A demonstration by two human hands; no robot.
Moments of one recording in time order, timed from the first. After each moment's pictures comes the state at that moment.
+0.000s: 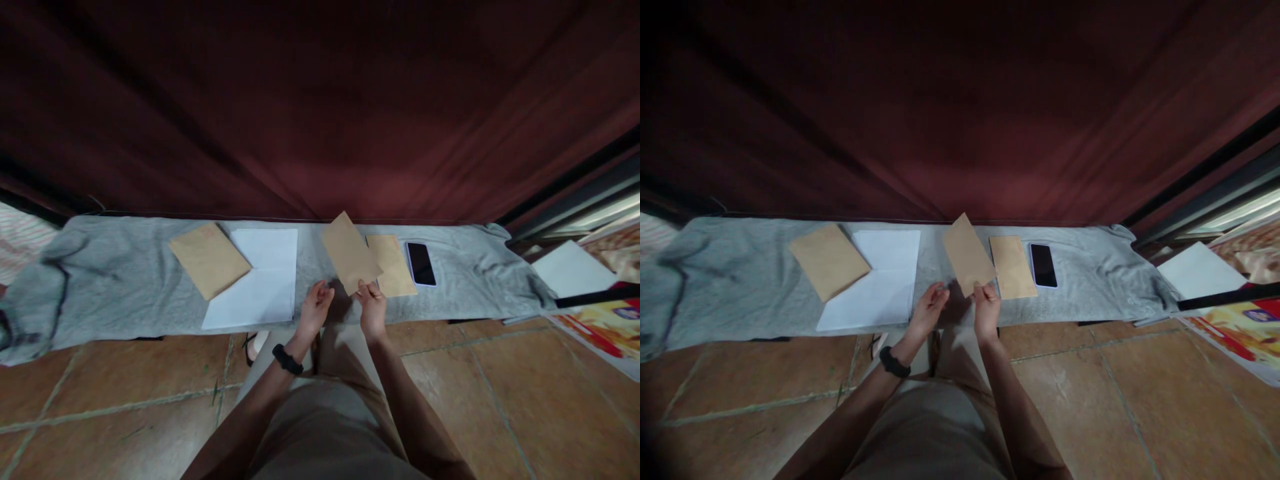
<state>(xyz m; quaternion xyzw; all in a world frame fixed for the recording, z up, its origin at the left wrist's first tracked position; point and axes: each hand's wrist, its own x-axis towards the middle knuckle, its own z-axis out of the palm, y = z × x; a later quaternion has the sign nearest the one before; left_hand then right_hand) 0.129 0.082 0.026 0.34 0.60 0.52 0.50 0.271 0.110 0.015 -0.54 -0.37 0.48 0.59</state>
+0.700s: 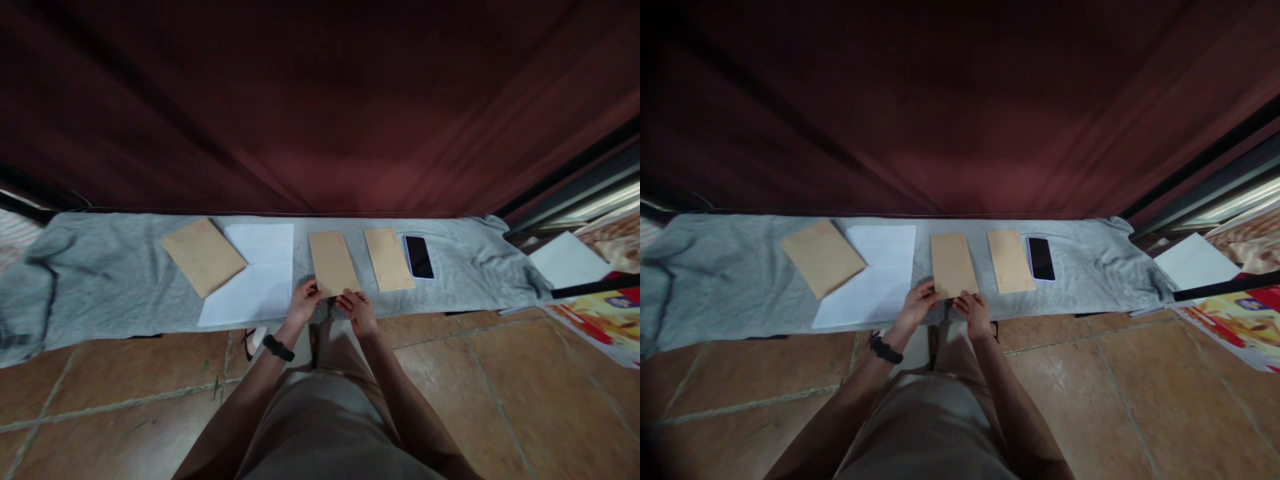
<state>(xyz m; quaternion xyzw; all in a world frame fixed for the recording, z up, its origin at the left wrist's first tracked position) 0.103 0.093 0.007 0.33 0.62 0.45 0.54 0.263 0.088 -0.007 -0.50 -0.15 0.68 0.51</state>
